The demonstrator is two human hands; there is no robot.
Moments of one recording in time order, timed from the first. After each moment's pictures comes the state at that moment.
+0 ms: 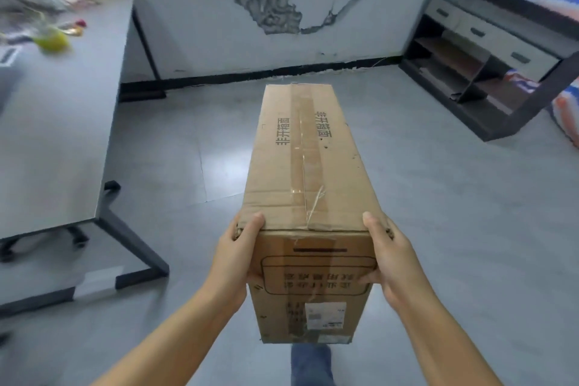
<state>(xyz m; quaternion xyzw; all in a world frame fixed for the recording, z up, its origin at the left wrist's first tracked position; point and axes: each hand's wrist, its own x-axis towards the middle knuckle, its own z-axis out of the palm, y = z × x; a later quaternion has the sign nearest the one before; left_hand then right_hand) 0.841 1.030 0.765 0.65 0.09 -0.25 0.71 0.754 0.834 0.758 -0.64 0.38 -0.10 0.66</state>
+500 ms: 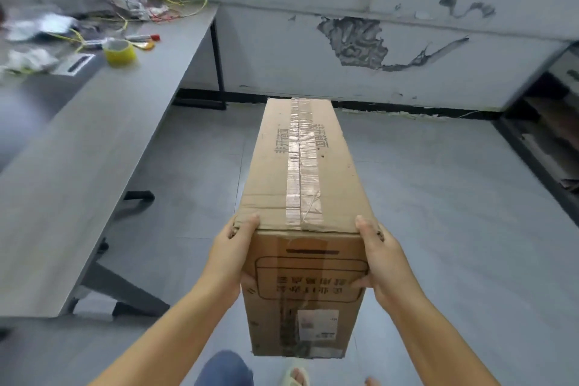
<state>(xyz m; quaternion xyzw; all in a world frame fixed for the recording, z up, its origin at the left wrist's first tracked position) 1.127 0.966 0.766 0.63 0.22 -0.15 0.73 1.103 0.753 0.760 -0.71 0.28 0.03 0.65</state>
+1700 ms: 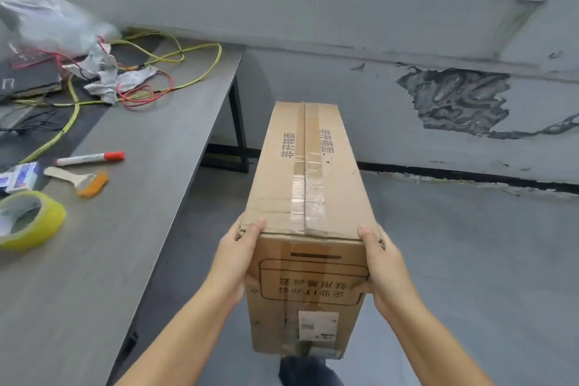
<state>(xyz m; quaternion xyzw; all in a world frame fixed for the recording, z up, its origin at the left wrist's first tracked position) 1.929 1.030 0.696 0.63 0.27 -0.11 0.72 1.919 0.817 0.695 -0.69 0.26 0.07 0.68</state>
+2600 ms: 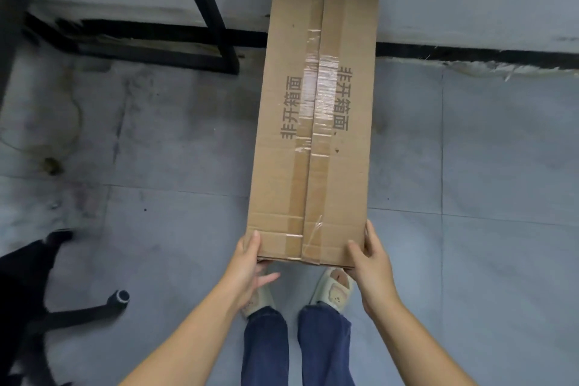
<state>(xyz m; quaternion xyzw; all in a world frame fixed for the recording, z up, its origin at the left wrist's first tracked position) 2.047 1.035 0.312 0.48 0.51 -0.31 0.64 2.042 0.832 0.331 -0.63 0.39 0.22 0.63</state>
